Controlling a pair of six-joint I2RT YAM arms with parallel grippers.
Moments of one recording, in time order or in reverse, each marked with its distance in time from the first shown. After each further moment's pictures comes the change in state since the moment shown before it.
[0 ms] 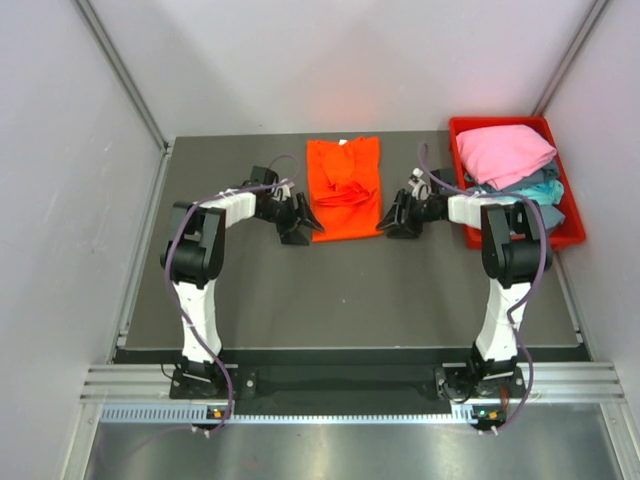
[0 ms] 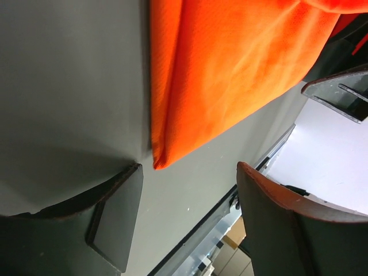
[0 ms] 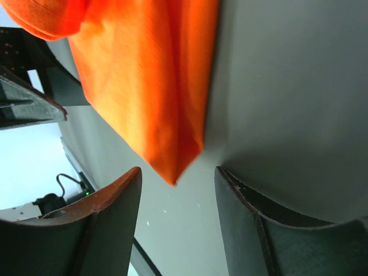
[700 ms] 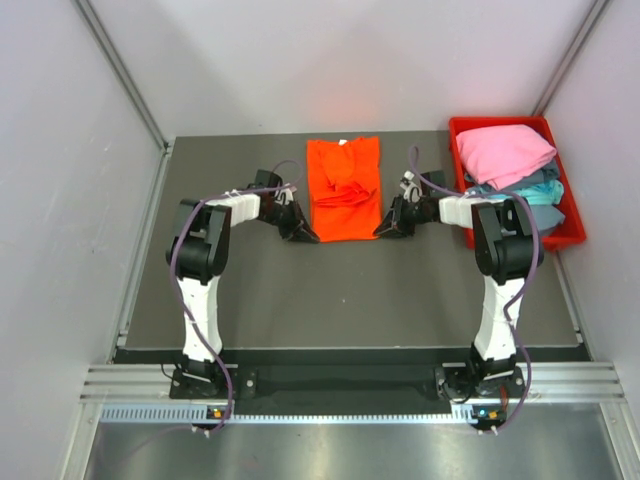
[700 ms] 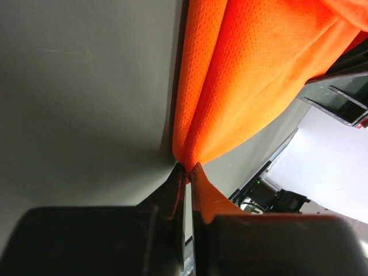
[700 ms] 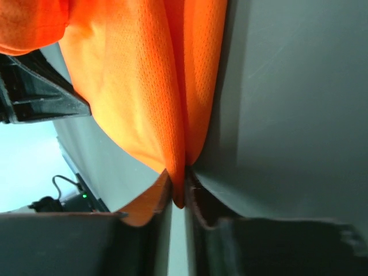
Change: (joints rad) left arm -0.013 0.055 0.014 0.016 -0.011 -0.027; right arm 0.049 0.050 0.018 0.048 0.005 0.039
